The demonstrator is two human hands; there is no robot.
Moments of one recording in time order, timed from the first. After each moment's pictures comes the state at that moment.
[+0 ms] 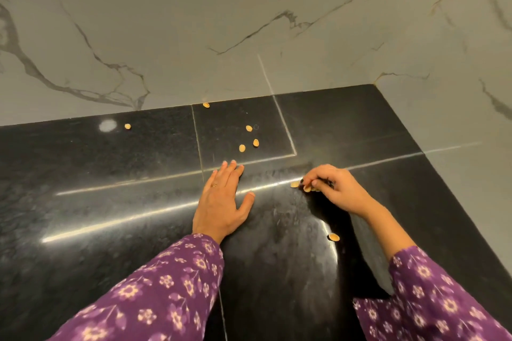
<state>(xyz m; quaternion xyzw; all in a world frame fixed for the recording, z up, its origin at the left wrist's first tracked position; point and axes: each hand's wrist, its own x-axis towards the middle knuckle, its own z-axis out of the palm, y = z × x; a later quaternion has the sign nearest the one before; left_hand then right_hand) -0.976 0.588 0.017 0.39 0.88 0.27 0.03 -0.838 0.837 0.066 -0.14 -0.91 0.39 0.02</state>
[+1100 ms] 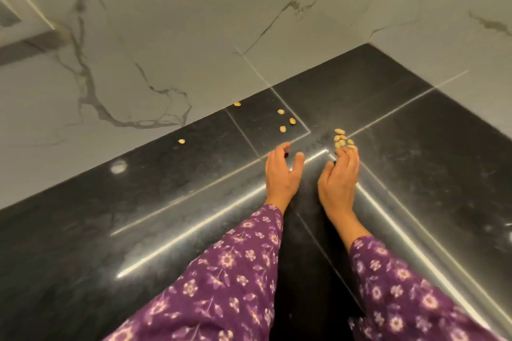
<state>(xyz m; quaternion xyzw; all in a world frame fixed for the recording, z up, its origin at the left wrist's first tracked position) -0.993 0.568 0.040 0.33 0.79 0.49 0.17 -0.888 0.629 0.021 -0.53 -0.75 0.18 0.35</state>
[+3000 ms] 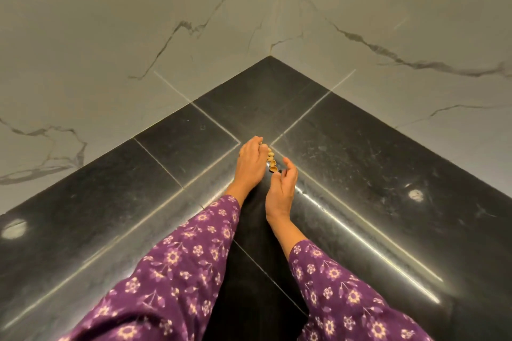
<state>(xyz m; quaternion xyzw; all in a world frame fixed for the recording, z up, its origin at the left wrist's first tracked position) -0.955 0.677 0.043 0.50 0.70 0.40 0.32 -0.868 0.636 0.030 -0.55 -0.49 0.45 0.50</state>
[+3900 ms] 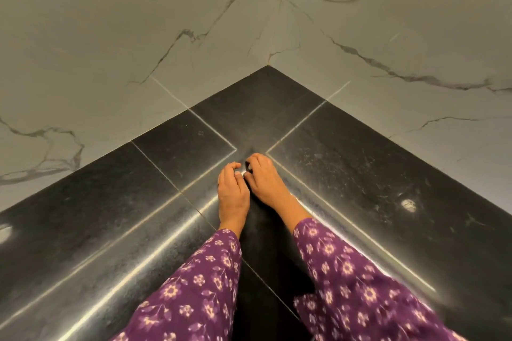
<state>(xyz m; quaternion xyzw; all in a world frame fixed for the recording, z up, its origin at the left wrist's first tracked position) -0.946 0.619 0.024 0.37 0.73 0.55 0.15 -0.871 0.699 0.020 -0.38 -0.89 0.17 0.20</state>
